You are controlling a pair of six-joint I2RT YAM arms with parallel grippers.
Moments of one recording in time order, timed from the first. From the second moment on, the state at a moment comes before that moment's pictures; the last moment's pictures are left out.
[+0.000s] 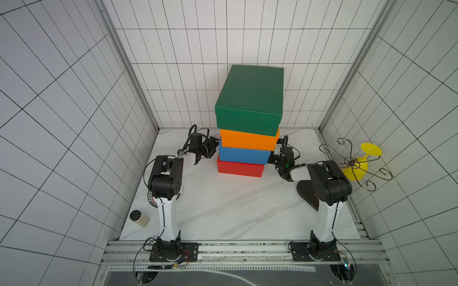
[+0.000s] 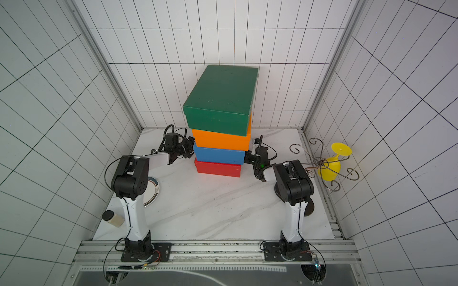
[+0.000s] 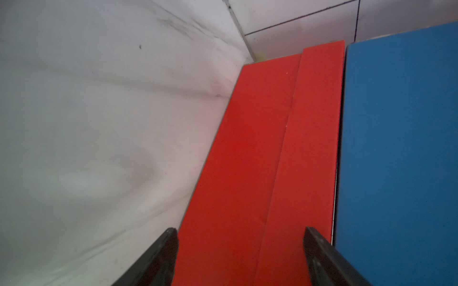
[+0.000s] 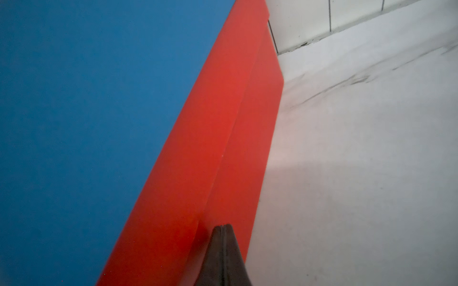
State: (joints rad) left arm -0.15 2.08 1.27 0.26 0.50 -1.09; right arm 0.28 1.98 0.92 0.70 -0.23 0.48
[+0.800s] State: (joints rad) left arm -0.14 1.69 0.75 0.34 0.43 -1.10; right arm 0.44 1.75 0.67 0.63 -0.10 0.50
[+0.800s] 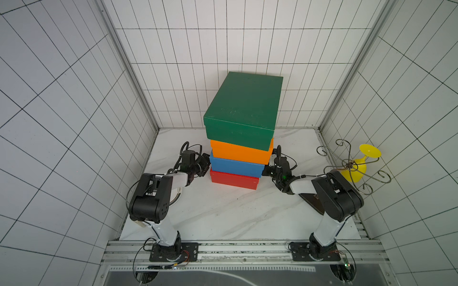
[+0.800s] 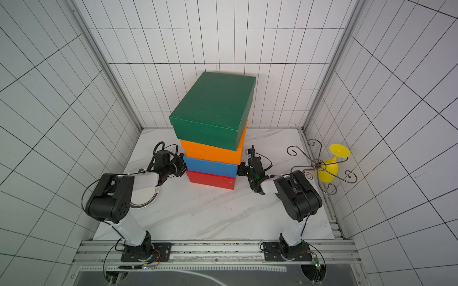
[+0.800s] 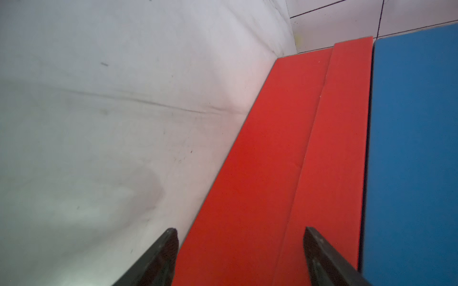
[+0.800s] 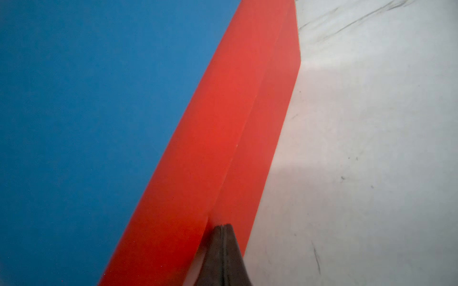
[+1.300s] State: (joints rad) left arm -0.16 1.43 0.55 0.25 0.41 -1.04; right arm 0.46 1.60 0.57 0.58 -0.09 0.51
